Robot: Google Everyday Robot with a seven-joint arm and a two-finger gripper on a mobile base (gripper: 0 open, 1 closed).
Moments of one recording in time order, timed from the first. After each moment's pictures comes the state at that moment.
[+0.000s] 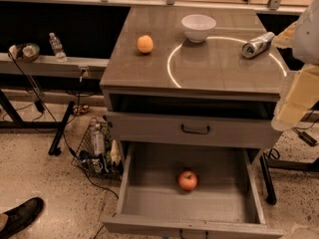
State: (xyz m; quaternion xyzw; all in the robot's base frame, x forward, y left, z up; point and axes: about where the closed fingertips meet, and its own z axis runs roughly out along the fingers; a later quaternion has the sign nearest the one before) arm 0.438 -0.216 0.980 -0.60 0.78 -0.04 0.17
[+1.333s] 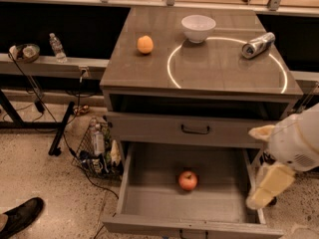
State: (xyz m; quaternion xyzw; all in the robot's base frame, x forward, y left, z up) arm 0.382 -0.213 0.801 -0.57 0.80 0.12 0.17
